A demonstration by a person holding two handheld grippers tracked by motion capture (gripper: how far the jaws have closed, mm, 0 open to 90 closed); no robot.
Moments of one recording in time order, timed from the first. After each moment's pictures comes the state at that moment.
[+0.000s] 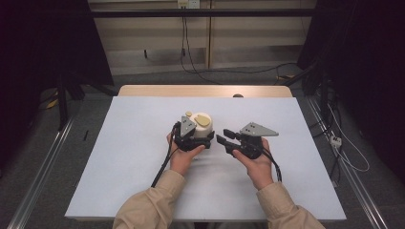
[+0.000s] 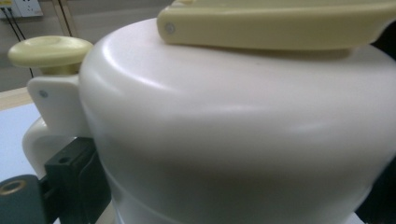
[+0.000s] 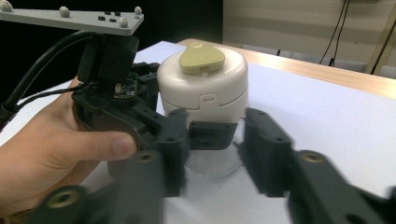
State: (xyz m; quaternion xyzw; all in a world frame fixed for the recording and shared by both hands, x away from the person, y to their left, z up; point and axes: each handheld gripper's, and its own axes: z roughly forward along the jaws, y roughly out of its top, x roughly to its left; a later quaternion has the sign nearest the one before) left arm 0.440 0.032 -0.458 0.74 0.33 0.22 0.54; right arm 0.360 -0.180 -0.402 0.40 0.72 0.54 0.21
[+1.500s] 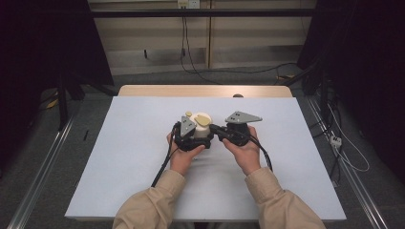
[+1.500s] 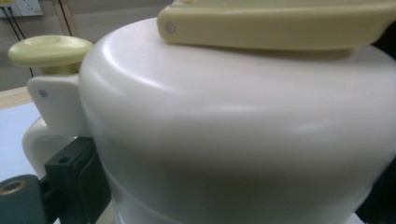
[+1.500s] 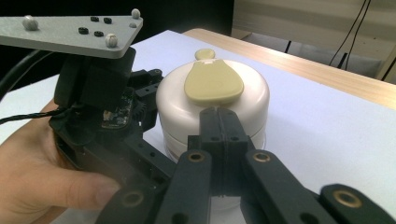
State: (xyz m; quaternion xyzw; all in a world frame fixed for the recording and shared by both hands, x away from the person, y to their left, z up) left arm 0.440 0.032 -0.458 0.74 0.33 0.22 0.54; right arm 0.394 -0.154 -0.392 0.38 0.75 0.51 0.20
